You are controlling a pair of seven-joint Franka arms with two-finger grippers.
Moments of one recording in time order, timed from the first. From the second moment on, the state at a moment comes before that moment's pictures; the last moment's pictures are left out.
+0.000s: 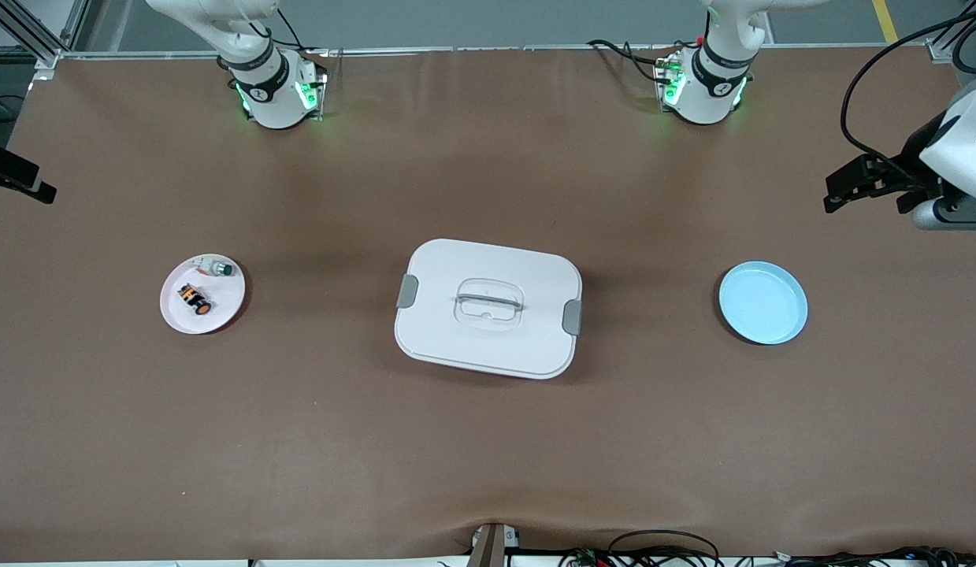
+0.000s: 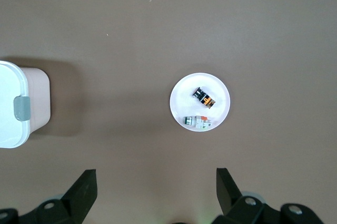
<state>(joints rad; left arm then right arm) -0.01 0.03 -0.08 -1.51 0.00 1.50 -0.06 -0.07 0.07 -0.06 -1.35 0.09 1.37 -0.03</state>
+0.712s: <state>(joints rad) -0.01 0.03 -0.07 -1.51 0.00 1.50 -0.06 -0.07 0.06 -0.05 -1.36 0.04 1.38 -0.03</state>
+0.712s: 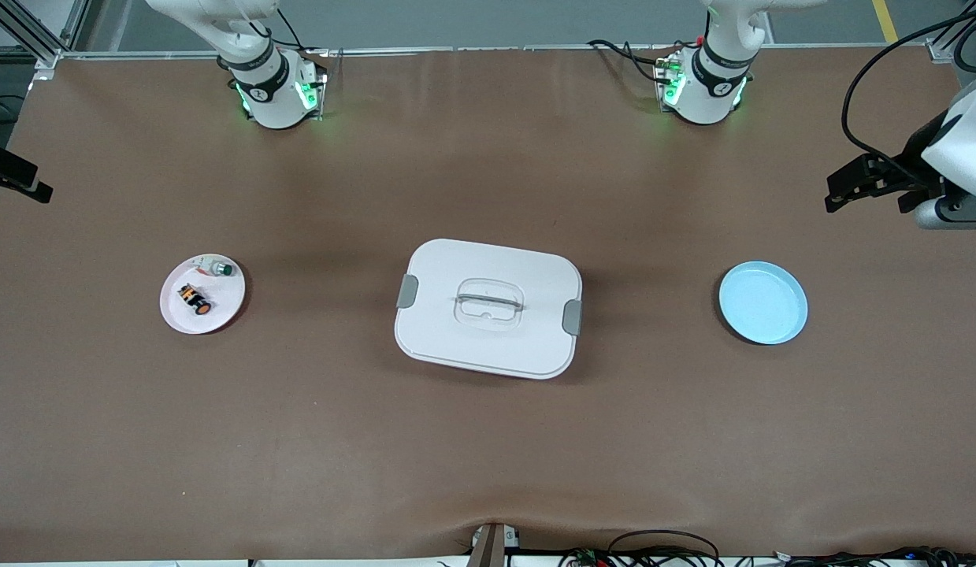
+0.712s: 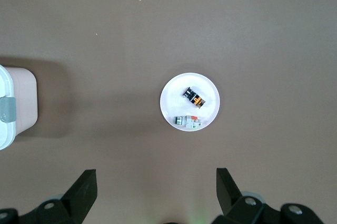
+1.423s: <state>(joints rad) -0.01 0.03 -0.07 -1.51 0.00 1.50 -0.06 -0.07 0.06 -0.06 -1.36 0.04 1.39 -0.03</state>
